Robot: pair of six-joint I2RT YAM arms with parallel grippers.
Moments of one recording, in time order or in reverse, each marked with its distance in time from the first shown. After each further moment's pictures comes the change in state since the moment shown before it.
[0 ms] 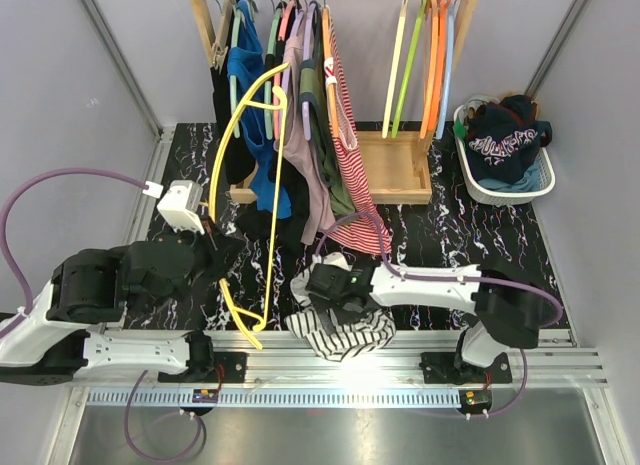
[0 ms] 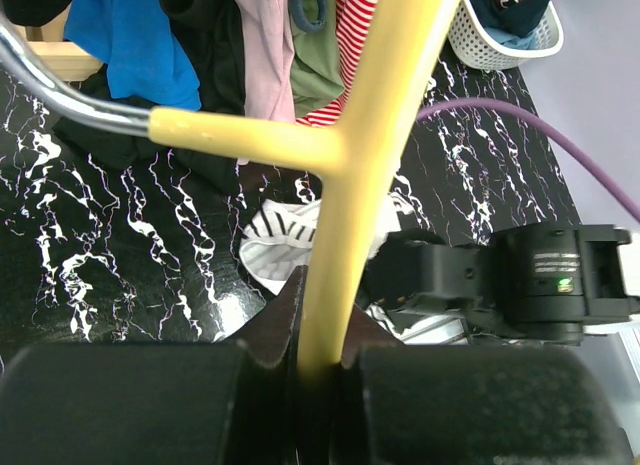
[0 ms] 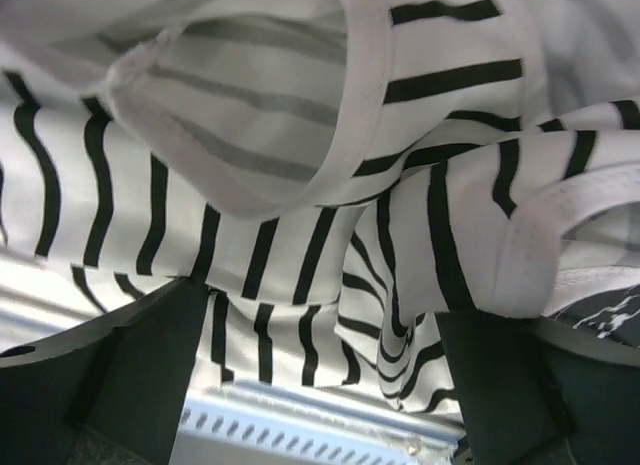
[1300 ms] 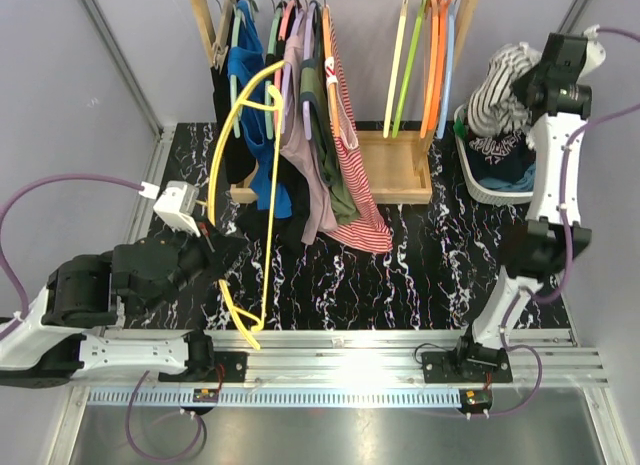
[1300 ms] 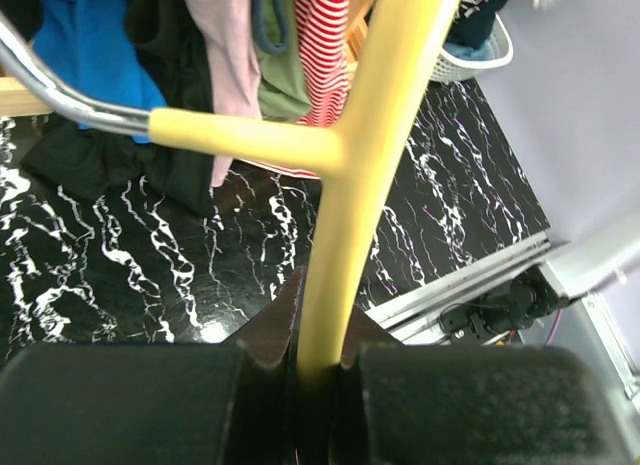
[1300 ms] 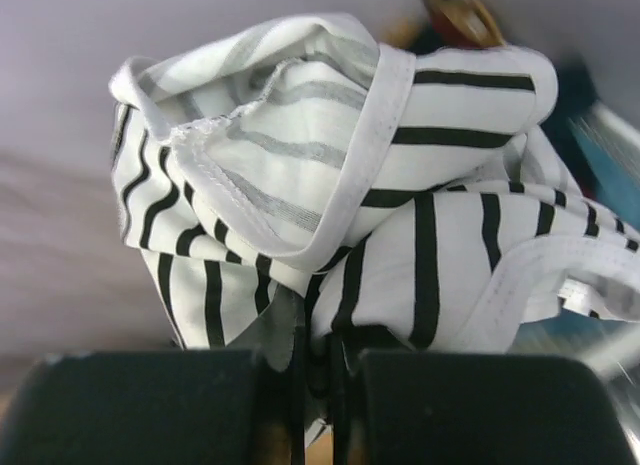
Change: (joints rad) left arm 0.001 -0.070 -0.063 0.130 0.036 0.102; right arm -1.396 0.283 1.193 -0.058 0.037 -0.054
